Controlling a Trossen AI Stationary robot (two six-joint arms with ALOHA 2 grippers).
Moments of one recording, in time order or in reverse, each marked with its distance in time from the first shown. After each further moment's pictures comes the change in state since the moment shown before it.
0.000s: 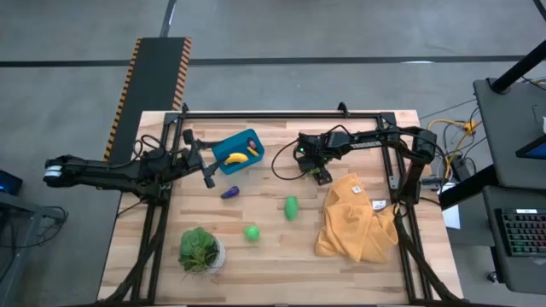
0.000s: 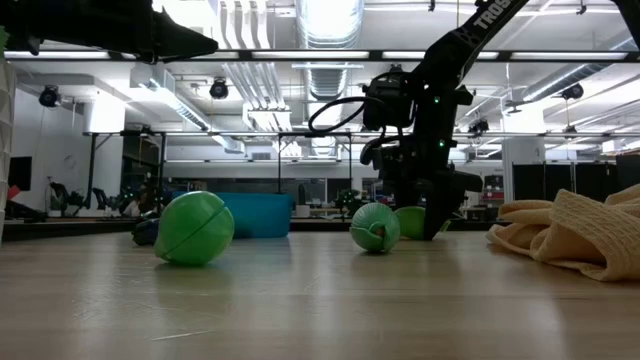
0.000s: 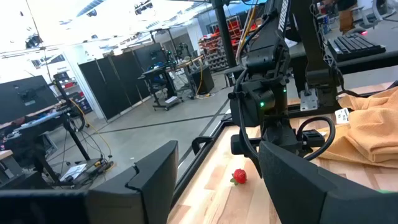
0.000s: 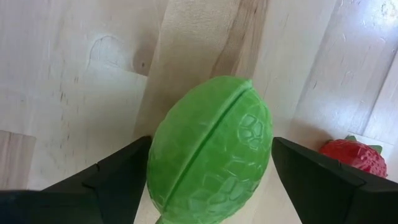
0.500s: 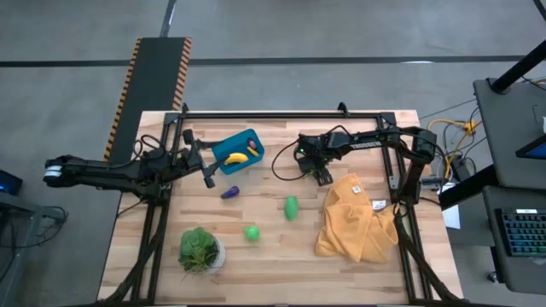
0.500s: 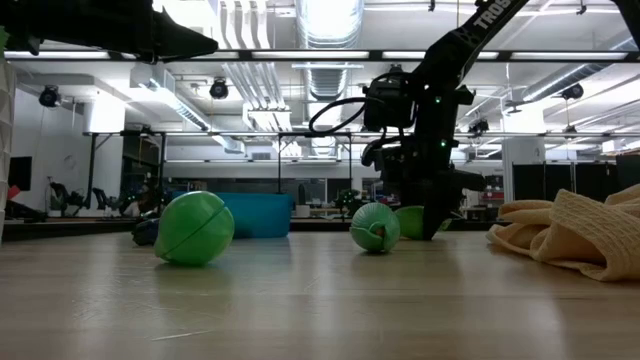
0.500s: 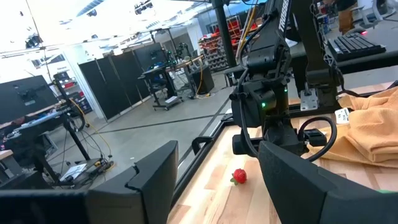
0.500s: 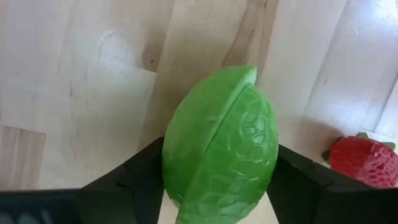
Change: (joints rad) left arm 0.000 0.000 0.000 0.000 0.000 0.000; right arm 0.001 0.000 -0.002 -0.008 -0.004 0.014
